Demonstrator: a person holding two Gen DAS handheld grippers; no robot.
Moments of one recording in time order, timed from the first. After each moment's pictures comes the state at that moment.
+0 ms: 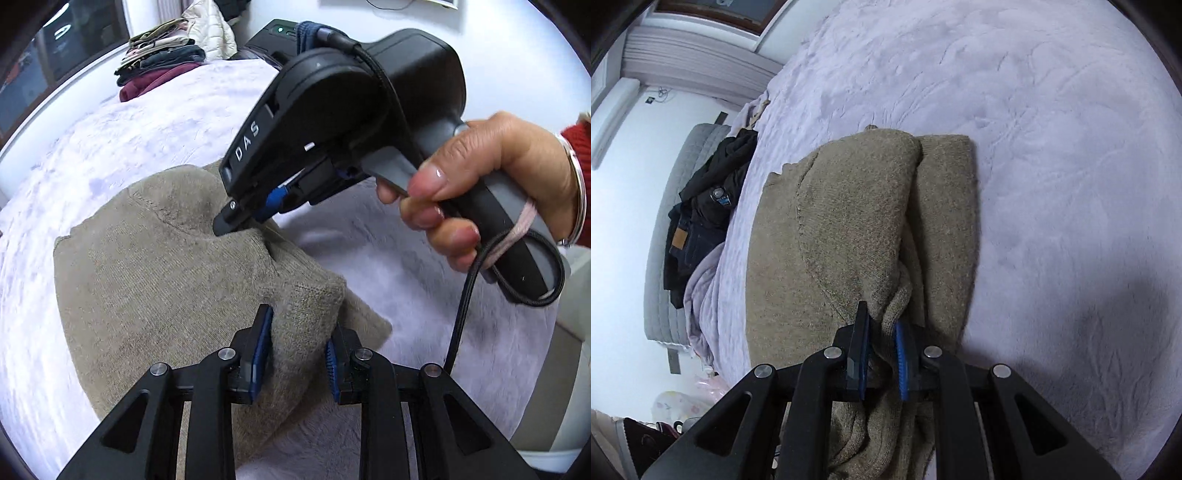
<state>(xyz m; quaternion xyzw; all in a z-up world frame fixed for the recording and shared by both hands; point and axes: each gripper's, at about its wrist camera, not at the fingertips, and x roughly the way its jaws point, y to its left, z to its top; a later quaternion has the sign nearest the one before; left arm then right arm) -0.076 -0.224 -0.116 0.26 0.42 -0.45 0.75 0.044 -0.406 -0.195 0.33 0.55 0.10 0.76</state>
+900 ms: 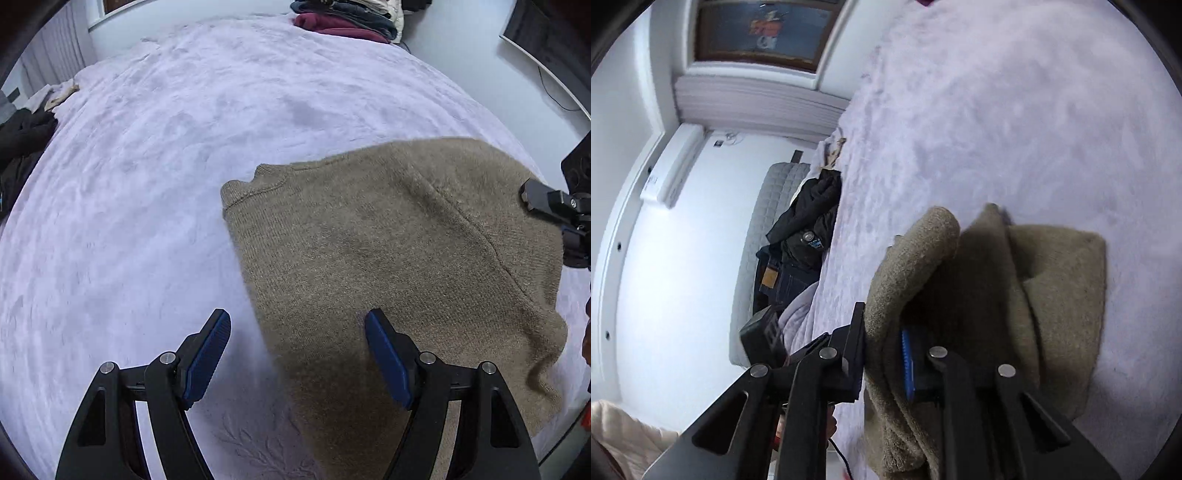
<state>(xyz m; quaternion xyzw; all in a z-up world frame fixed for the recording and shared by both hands) 0.099 -0.121 -0.131 0.11 0.54 -0.27 0.79 0.094 -0.393 -0.158 0.43 0.44 0.22 0.76</state>
